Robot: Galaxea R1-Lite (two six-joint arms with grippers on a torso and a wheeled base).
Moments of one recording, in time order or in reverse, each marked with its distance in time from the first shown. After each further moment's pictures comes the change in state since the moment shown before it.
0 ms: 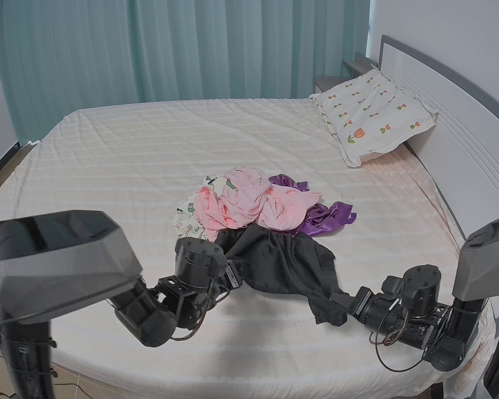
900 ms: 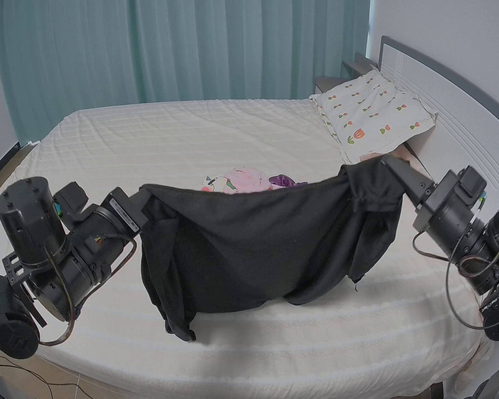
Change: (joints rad) left arm 0.051 -0.759 0.318 -0.049 -0.028 -0.024; right arm -0.028 -0.554 -0.195 0.041 0.025 -0.142
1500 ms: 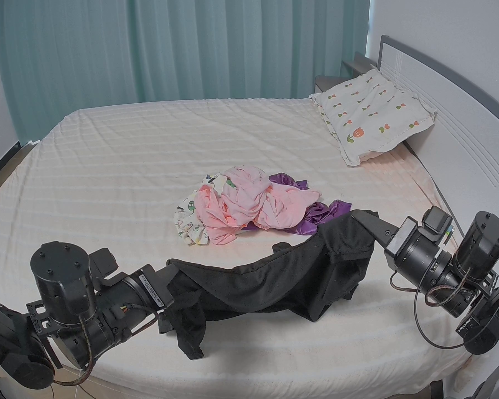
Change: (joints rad) left arm -0.110 0.067 0.196 -0.010 -0.053 -0.086; right arm 0.031 0.170 0.090 -0.041 -0.011 0.012
